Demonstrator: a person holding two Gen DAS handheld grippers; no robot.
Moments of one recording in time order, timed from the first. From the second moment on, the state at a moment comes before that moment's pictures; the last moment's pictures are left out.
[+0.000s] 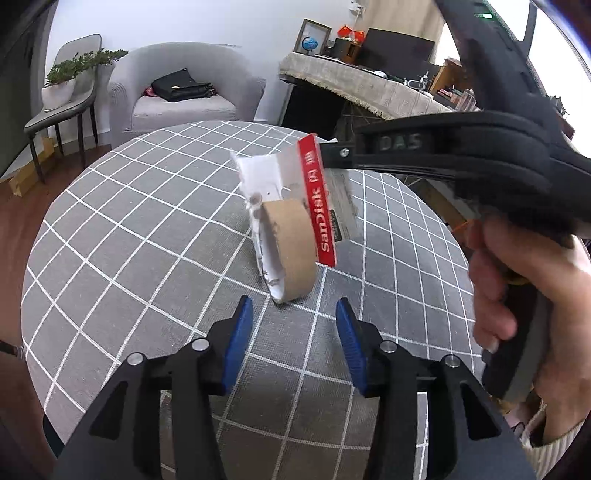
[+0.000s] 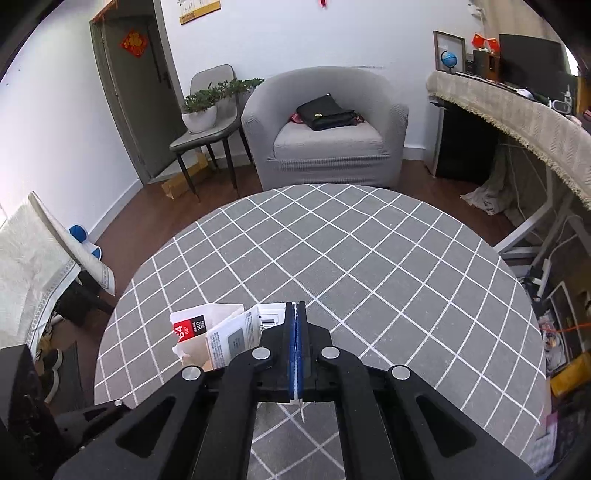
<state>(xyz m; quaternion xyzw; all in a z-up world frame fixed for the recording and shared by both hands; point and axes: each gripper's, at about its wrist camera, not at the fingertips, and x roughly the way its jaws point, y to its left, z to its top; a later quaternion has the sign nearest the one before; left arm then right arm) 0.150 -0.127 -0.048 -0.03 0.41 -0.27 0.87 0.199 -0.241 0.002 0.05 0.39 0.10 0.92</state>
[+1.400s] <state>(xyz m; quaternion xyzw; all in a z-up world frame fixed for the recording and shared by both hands) 0.096 -0.074 -0.022 -0.04 0.38 -0.23 0.89 0.138 -0.237 -0.002 0.09 0.37 0.10 0.92</state>
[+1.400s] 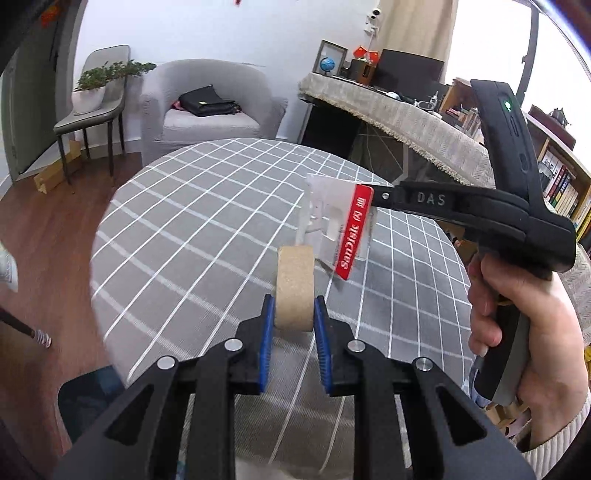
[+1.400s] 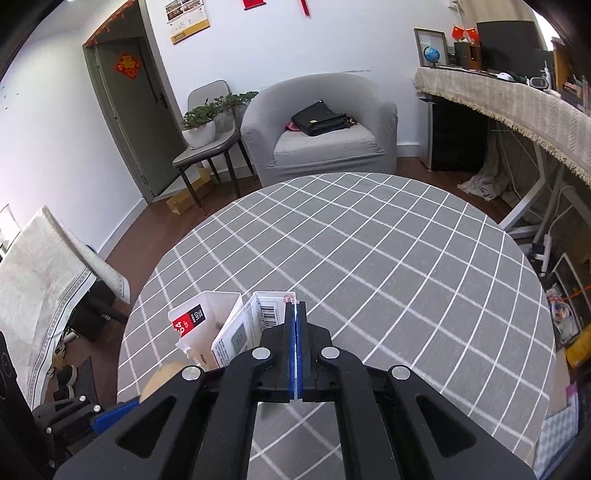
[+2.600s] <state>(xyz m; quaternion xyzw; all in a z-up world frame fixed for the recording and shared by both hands) 0.023 0.121 -0.059 -0.07 0.41 -0.05 0.91 0.084 -0.058 0.000 0.03 0.37 0.25 0.90</state>
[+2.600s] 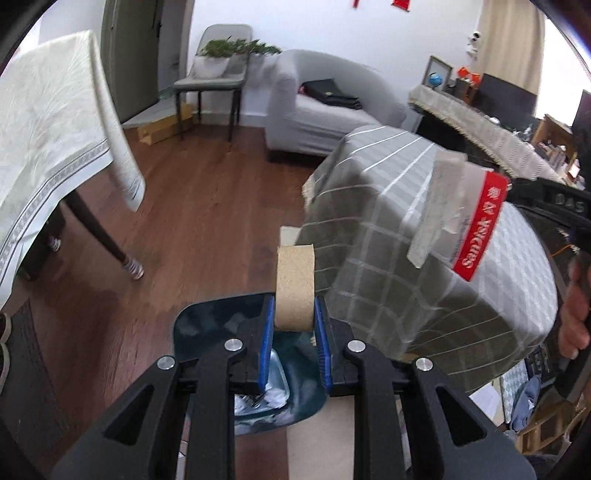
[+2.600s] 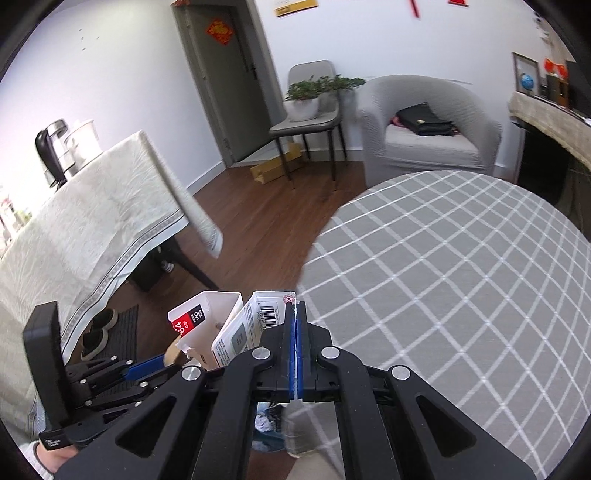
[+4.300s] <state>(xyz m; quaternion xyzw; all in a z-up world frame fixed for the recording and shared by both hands) 0.015 0.217 -0.132 -0.10 0.51 0.00 0.86 0.097 0.102 -0.148 -0.16 0.53 0.26 0.79</state>
